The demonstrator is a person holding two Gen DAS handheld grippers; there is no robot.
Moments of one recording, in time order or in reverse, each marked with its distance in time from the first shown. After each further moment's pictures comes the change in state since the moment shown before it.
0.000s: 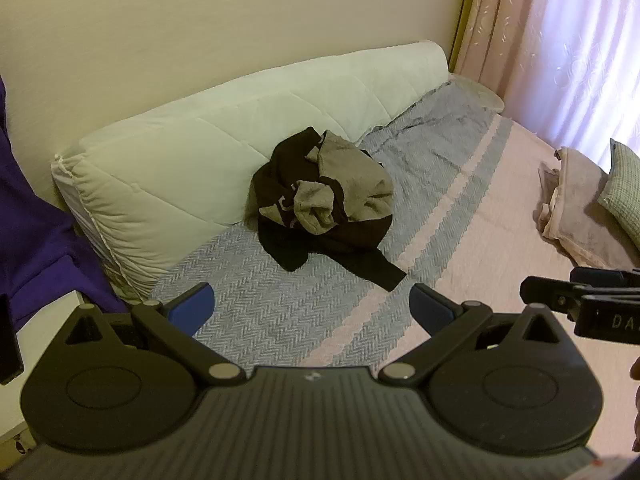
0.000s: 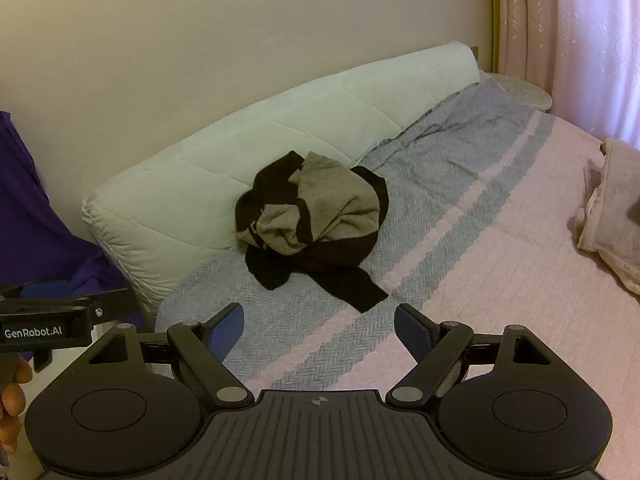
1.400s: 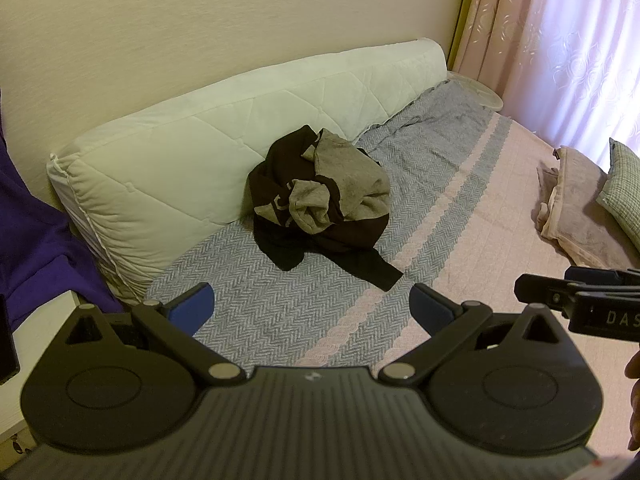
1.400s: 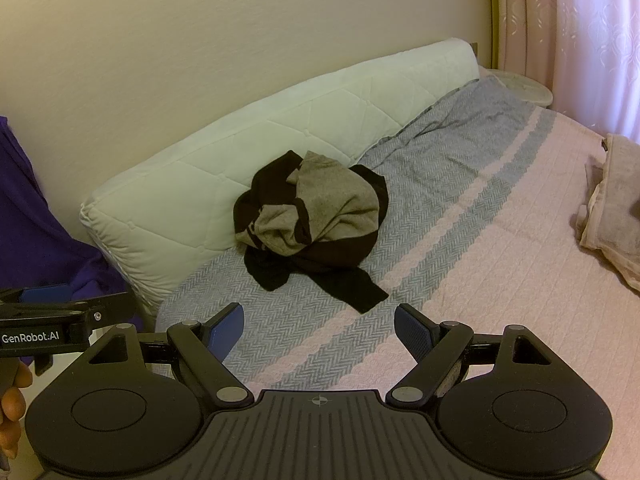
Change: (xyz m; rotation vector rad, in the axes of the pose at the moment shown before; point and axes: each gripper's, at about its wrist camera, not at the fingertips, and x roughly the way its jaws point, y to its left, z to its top) left arm -0.003 0.001 0.013 -0.003 0.017 -0.014; right arm 0.005 -0.005 0.001 0.006 0.002 0.005
